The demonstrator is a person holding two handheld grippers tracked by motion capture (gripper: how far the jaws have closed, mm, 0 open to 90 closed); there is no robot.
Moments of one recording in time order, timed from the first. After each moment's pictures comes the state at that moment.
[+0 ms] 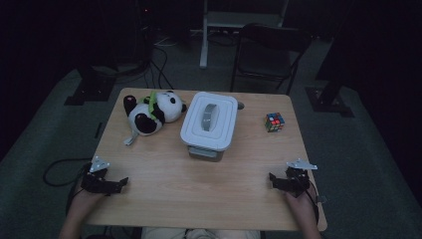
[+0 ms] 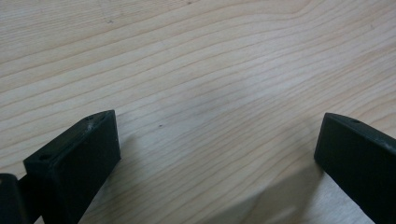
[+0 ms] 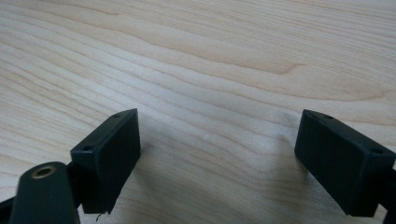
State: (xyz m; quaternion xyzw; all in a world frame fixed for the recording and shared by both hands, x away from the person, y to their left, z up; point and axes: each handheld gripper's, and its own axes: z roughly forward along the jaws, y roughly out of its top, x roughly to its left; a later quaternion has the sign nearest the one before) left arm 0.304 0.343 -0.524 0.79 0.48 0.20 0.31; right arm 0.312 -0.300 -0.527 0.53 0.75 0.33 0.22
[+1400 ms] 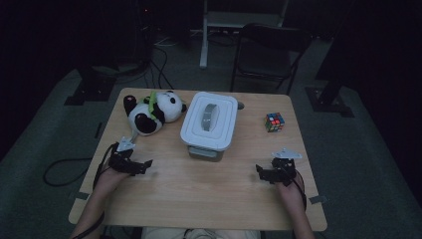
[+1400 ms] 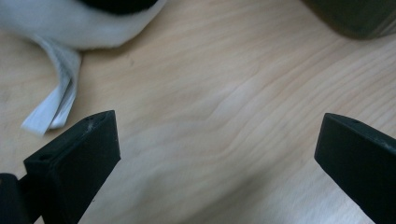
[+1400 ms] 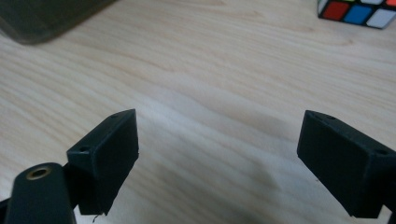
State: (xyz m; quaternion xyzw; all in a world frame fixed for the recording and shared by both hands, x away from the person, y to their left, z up) left arm 0.362 0.269 -0.498 0.81 0.44 0.19 0.35; right arm 0.337 -0.258 -0.508 0.50 0.77 0.34 0.22
